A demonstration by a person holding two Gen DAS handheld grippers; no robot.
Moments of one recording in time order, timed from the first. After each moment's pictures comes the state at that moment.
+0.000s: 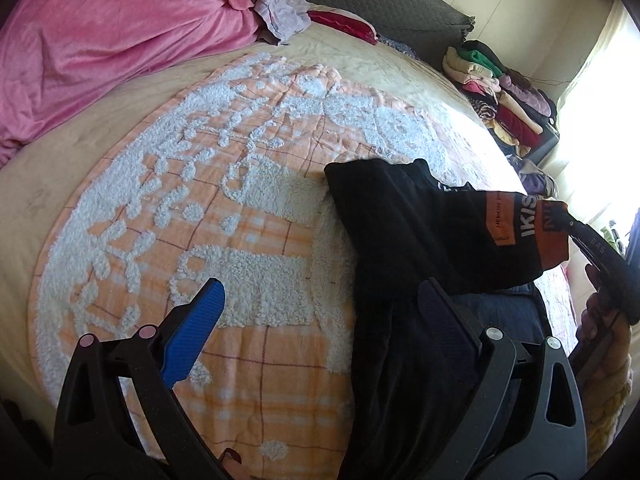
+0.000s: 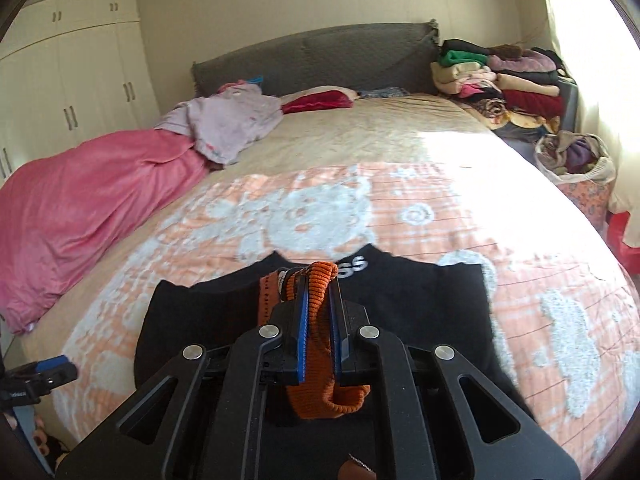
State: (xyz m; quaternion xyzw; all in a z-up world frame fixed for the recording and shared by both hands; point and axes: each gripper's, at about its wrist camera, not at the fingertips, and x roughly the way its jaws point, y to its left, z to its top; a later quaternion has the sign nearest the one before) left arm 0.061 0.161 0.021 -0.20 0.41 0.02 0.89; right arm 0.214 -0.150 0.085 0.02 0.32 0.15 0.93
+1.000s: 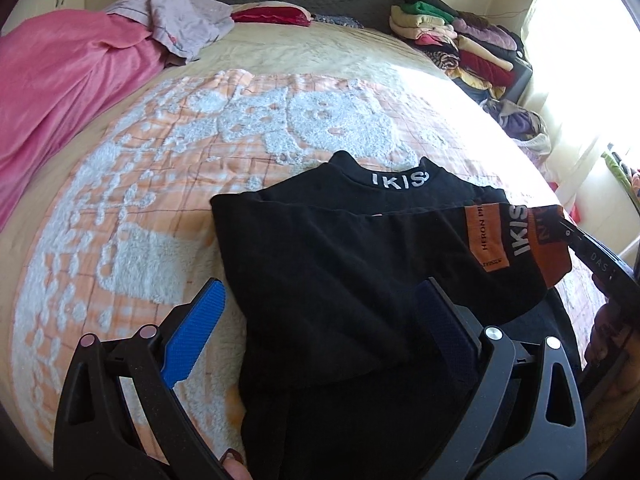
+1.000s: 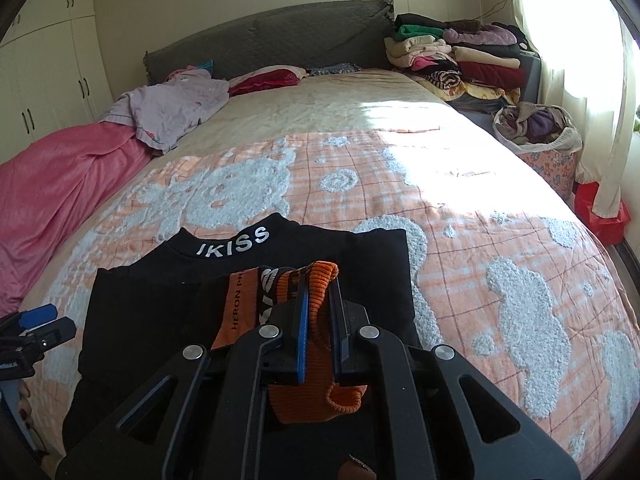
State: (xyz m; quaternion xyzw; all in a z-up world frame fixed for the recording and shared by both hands) left arm 0.168 0.057 0.019 -0.08 0.43 -0.04 0.90; right arm 0.234 -0.205 0.048 0.02 0.36 0.10 0.93
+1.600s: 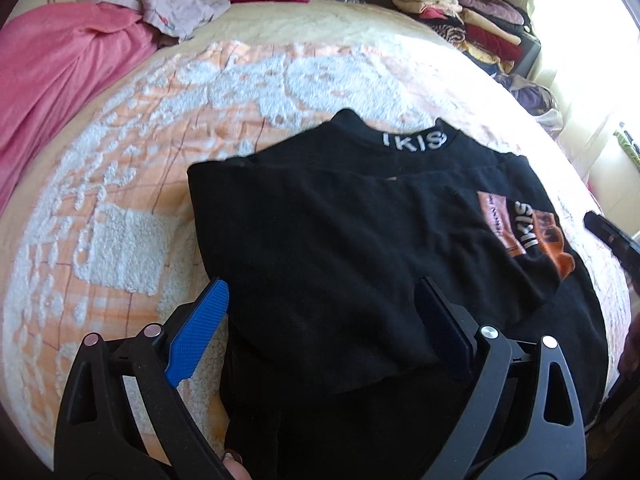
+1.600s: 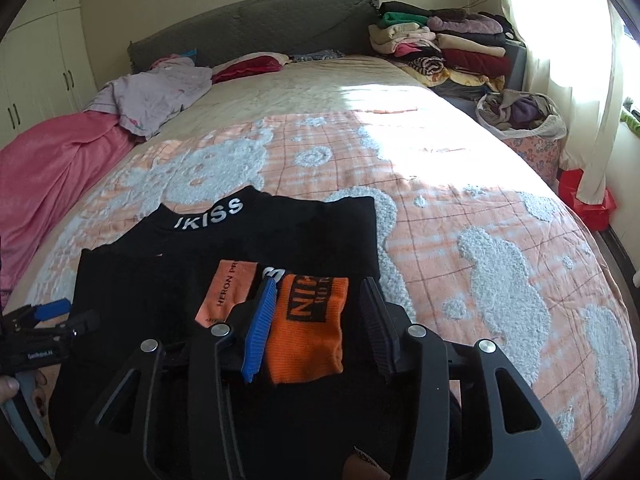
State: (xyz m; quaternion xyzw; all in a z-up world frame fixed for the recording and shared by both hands) left arm 0.176 0.047 -0.016 -0.05 0.46 -0.03 0.89; right arm 0.208 -0.217 0.035 0.00 0.39 0.08 0.92
